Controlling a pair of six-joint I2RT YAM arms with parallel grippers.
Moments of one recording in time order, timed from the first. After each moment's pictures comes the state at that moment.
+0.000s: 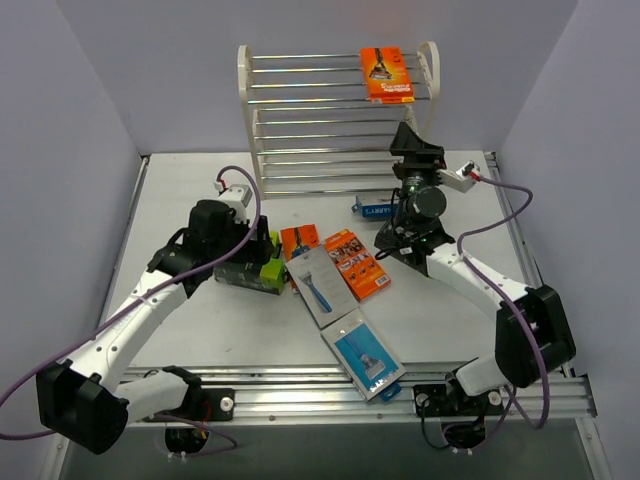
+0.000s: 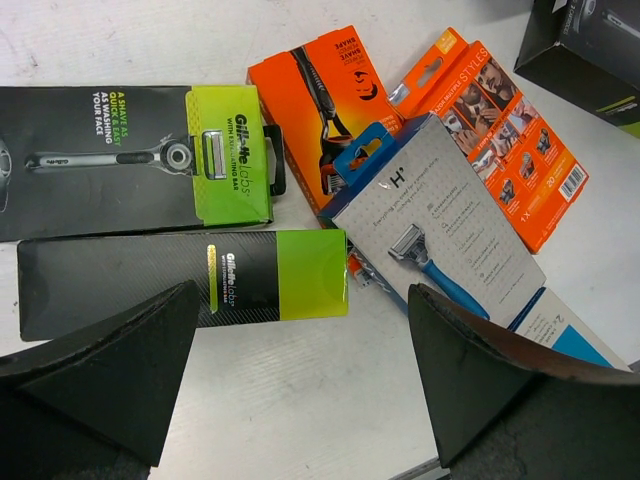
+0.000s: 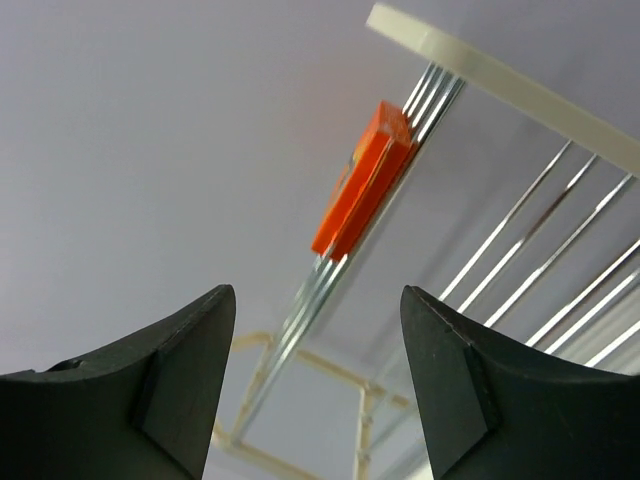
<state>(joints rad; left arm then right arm) -0.45 1.16 1.01 -0.48 0.03 -0.29 0.46 1.49 0.96 0.98 0.73 0.97</state>
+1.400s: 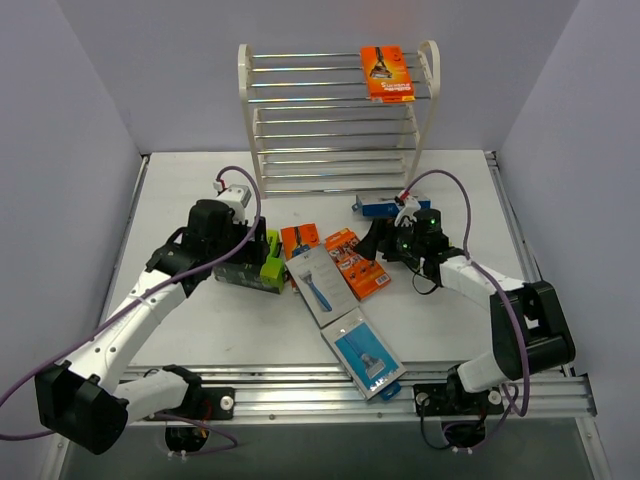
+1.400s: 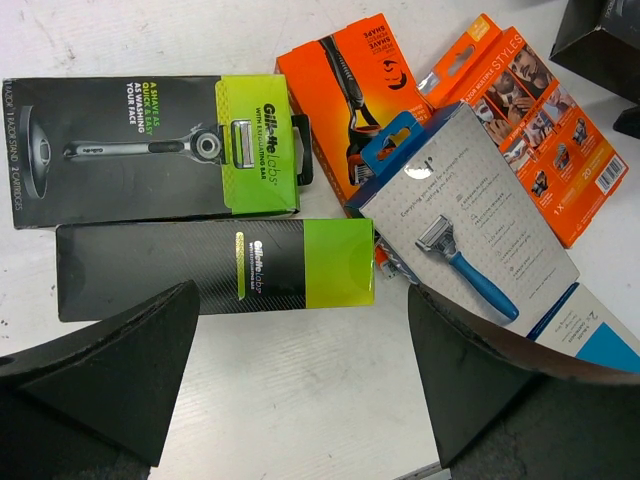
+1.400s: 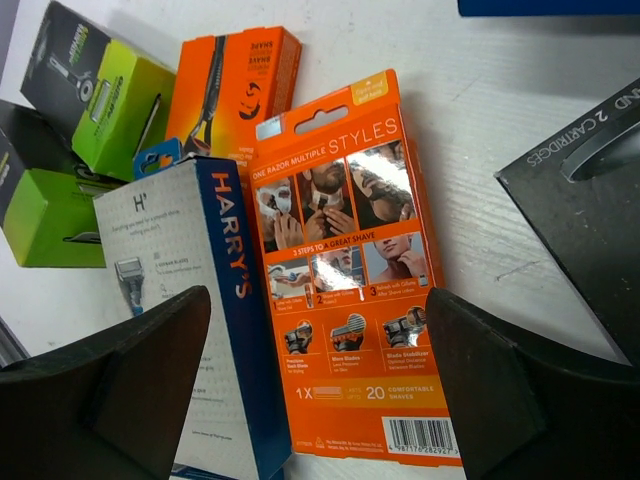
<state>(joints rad) -0.45 1.15 1.02 -0.52 -0.02 -0.25 0.26 1.46 0.70 0.21 -0.45 0.38</state>
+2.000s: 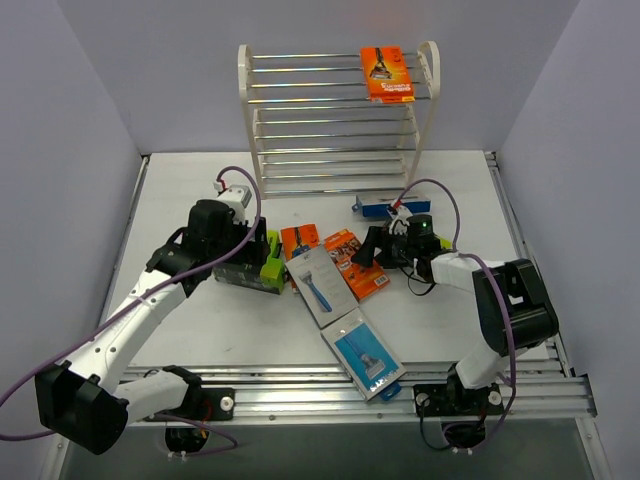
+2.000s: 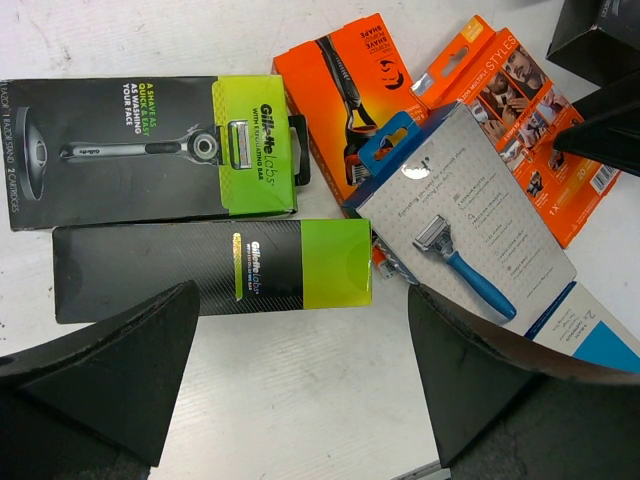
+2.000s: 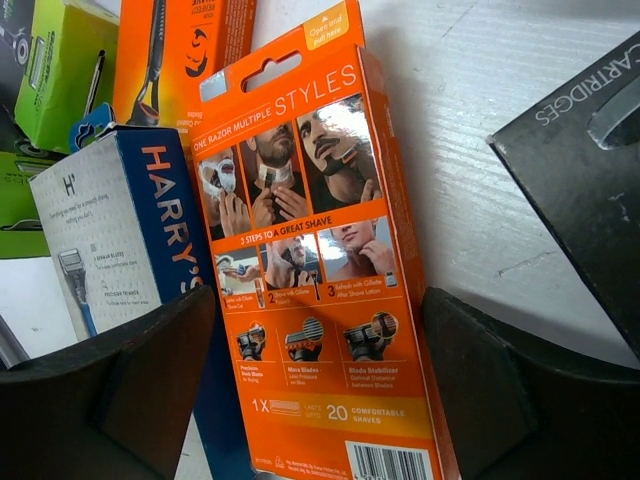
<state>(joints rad) -0.45 1.15 1.02 -0.52 -0.01 -0.25 0.26 1.63 0.69 0.26 -0.50 0.38</state>
